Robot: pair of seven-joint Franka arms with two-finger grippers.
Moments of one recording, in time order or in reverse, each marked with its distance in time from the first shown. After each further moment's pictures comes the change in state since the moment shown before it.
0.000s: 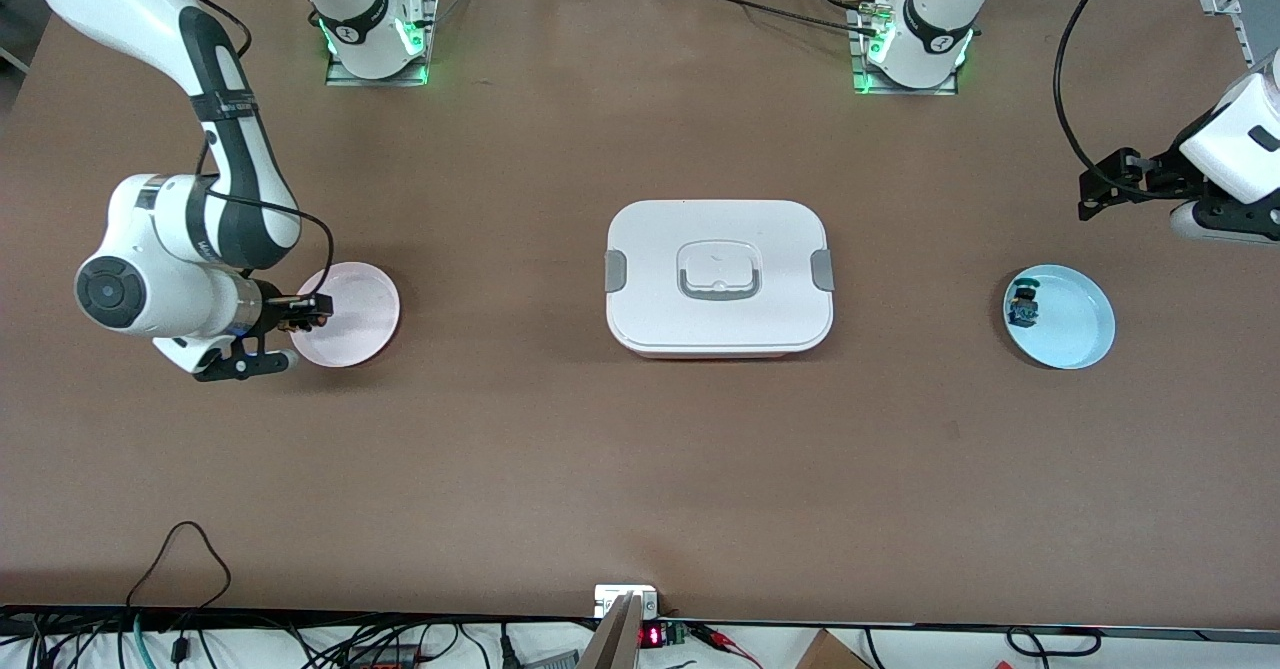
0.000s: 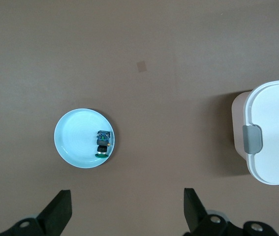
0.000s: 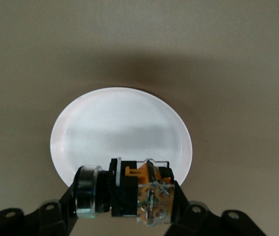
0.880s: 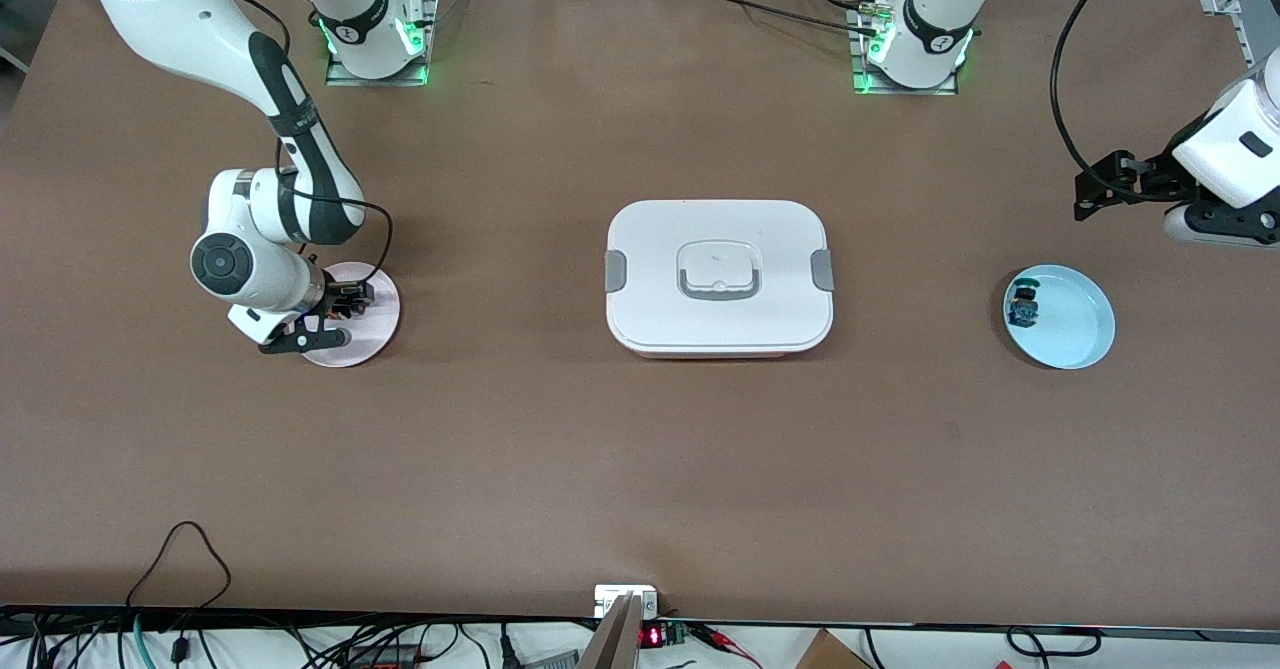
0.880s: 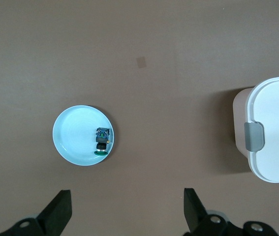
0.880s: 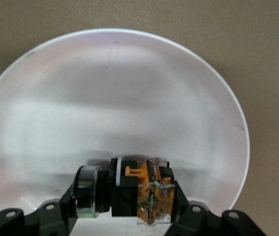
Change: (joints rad) left arm 0.000 0.000 0.001 -0.016 0.000 0.000 0.000; right arm 0.048 0.028 0.004 -0.321 -0.067 0.400 0.056
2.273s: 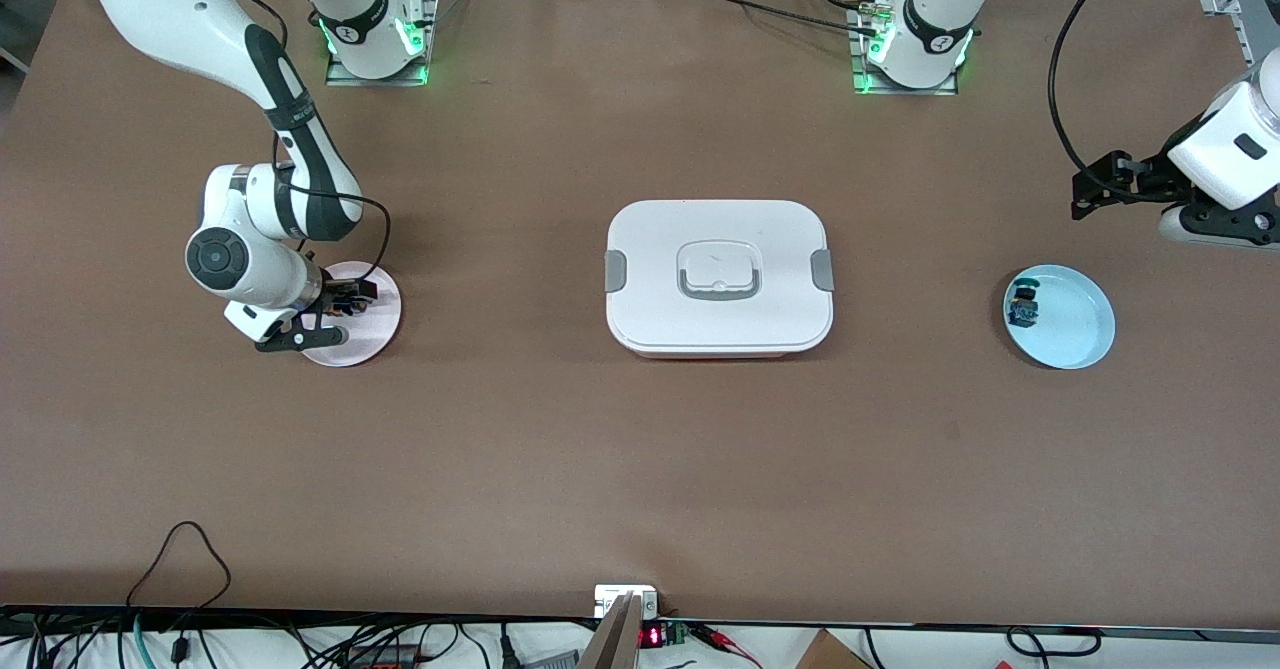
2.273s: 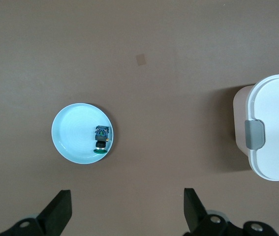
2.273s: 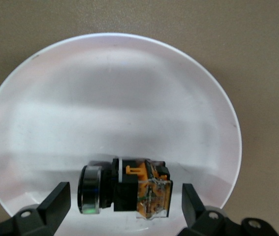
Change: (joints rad) left arm -0.001 0.000 0.000 -0.008 0.000 -0.003 0.000; right arm 0.002 -0.019 0.001 -0.016 -0.001 0.001 0.017
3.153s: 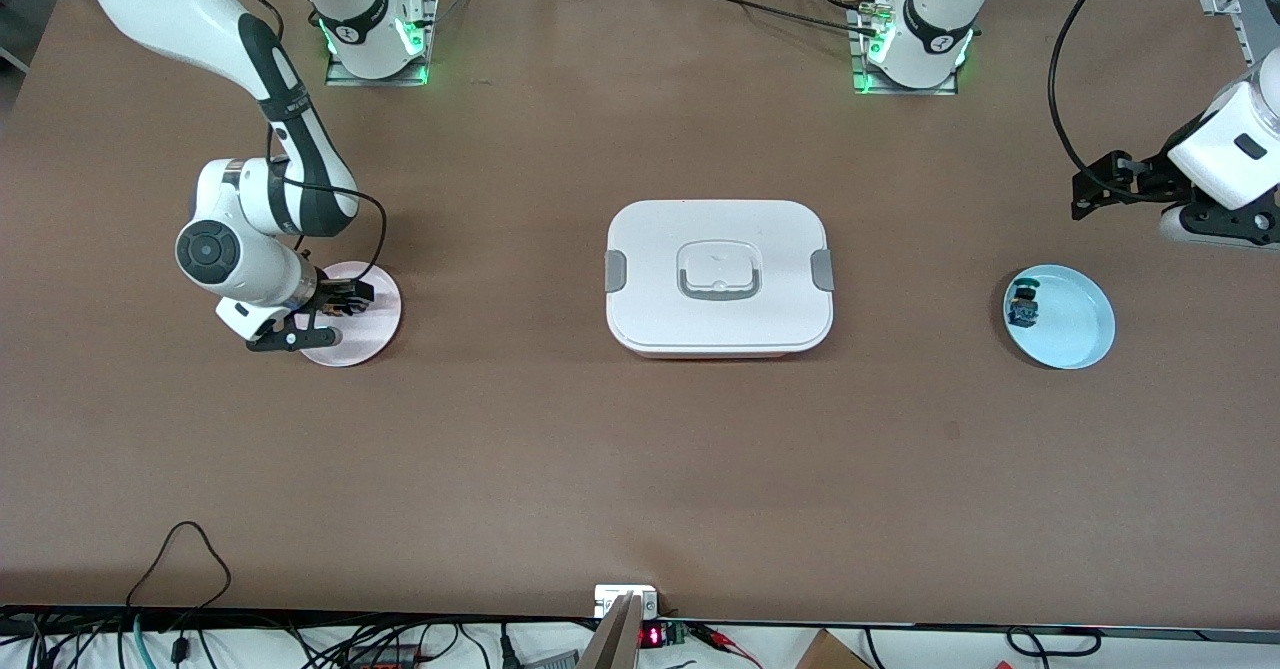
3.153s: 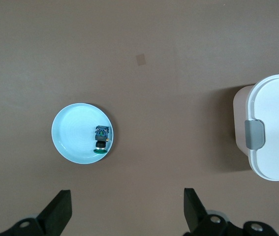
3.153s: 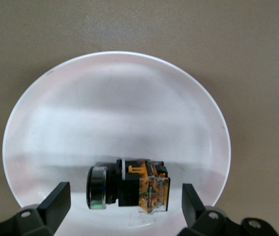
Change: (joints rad) left arm 0.000 0.000 0.000 0.000 0.000 0.000 0.000; right arm 0.002 -0.028 0.000 0.000 0.000 0.000 0.019
